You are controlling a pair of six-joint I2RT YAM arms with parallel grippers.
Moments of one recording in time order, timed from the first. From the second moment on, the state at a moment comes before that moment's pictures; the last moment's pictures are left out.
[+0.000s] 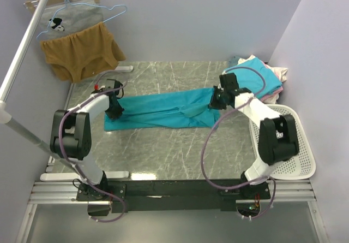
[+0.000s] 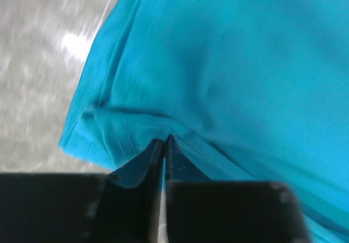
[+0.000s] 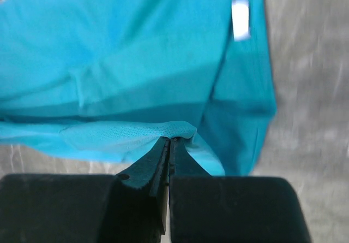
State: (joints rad) left arm -0.13 1.69 1.08 -0.58 -0.26 -0.73; right arm 0.24 1.61 1.10 -0.43 -0.11 0.50
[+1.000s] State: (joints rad) left arm -0.09 1.67 1.17 -0.55 -0.21 -0.56; right arm 0.28 1.71 1.25 -0.41 -0.23 0.47
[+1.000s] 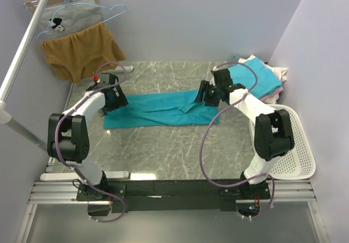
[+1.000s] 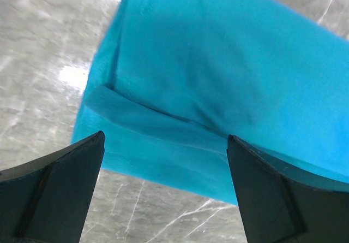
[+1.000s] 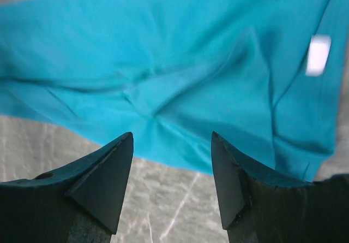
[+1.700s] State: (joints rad) left arm -0.09 1.68 1.05 -0.47 -0.11 -0.54; right arm 0.30 1.50 0.98 -0.48 0.13 0.37
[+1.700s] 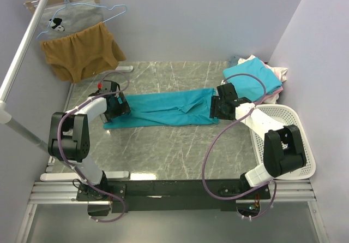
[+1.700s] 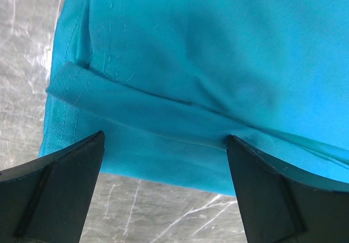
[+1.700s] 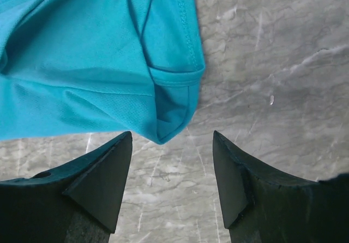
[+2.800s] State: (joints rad) left arm -0.09 1.68 1.01 -0.45 -0.10 -0.54; right arm 0.36 1.55 1.01 -0.58 0.10 0.32
